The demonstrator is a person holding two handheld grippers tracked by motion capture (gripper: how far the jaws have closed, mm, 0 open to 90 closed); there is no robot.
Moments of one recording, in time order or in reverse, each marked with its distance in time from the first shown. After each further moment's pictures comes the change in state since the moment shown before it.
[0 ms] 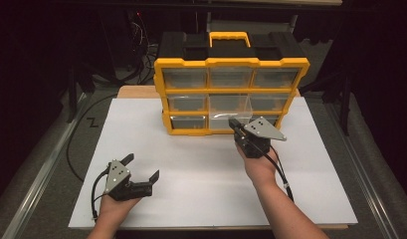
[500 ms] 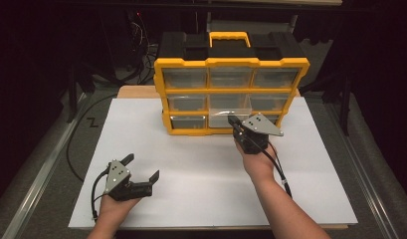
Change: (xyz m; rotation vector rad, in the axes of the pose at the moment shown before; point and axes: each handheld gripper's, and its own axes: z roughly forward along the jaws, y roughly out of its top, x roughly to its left) left arm 0.000 0.000 0.000 0.000 -0.003 -0.001; right arm -0.003 0.004 0.010 0.011 -0.022 -0.010
